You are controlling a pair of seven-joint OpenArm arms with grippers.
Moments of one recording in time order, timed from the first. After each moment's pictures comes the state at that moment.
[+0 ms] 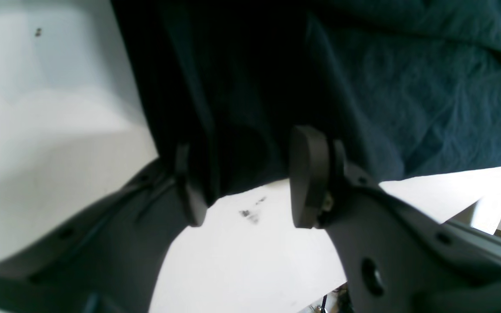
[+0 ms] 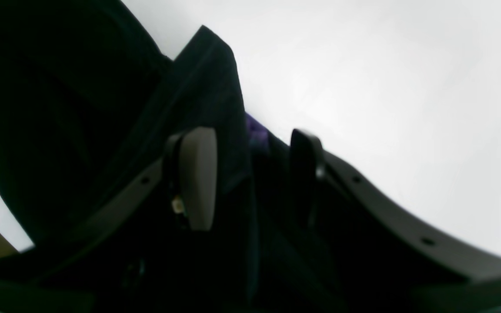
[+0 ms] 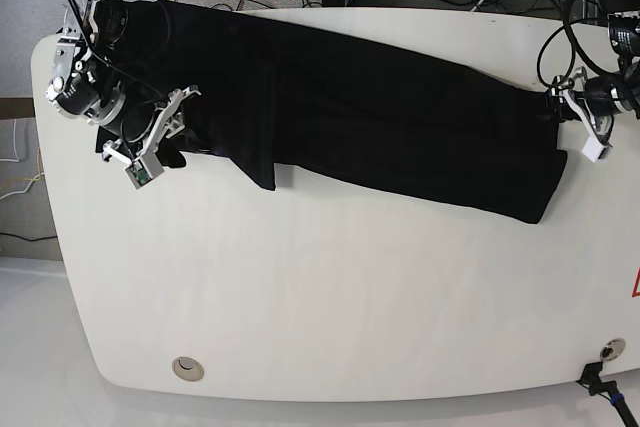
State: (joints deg) left arm 4.3 -32.8 -22.4 68.6 -57.1 -41.1 68.9; right arm -8.7 19.3 17.1 103.8 38.0 40.0 -56.9
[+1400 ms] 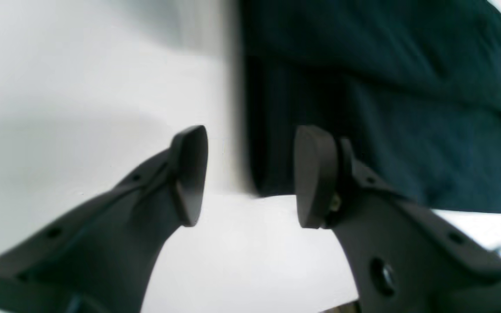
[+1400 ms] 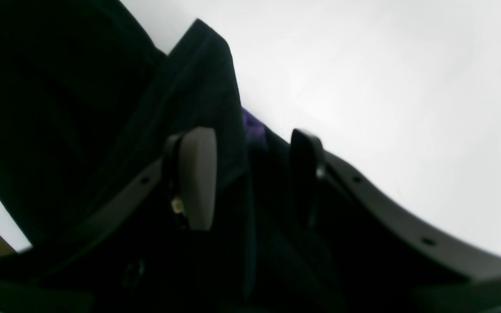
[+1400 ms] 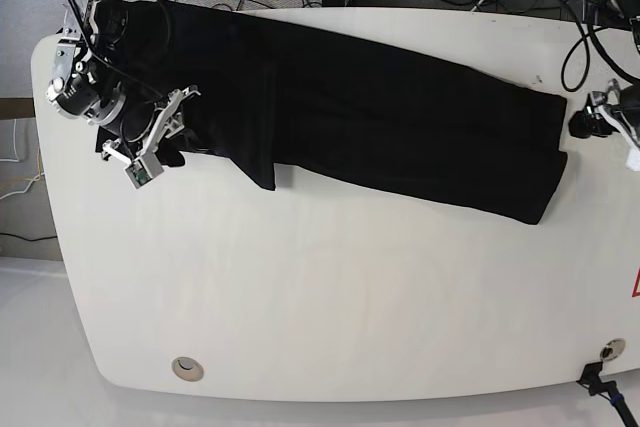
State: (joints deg) left arm 3.8 -35.4 -30.7 69.3 -55.7 -38.0 68.1; right arm -8.6 19.1 17.3 103.3 37.6 40.0 -57.4
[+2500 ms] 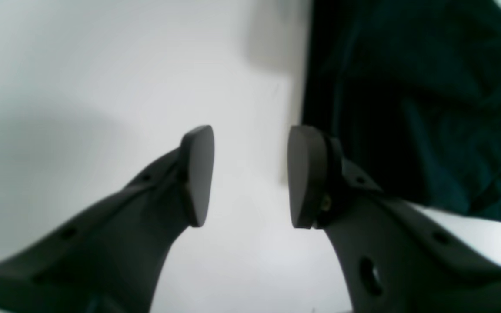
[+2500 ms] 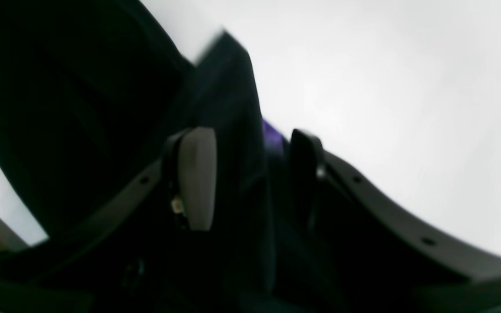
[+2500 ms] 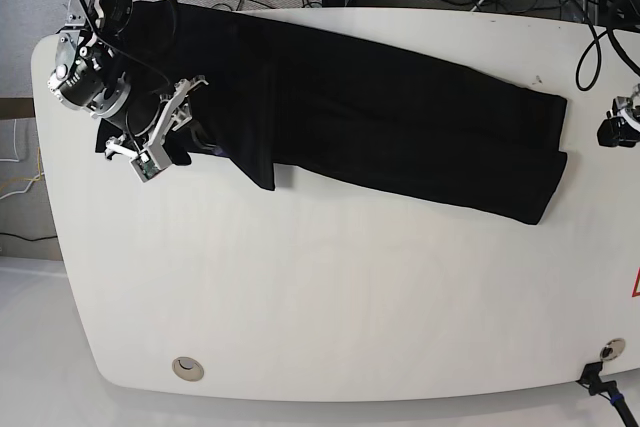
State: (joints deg) left arm 4.9 -37.7 -36.4 71.7 -50.0 -40.5 64.5; right arm -11.1 18.0 17.4 110.1 36.7 39.1 -57.8
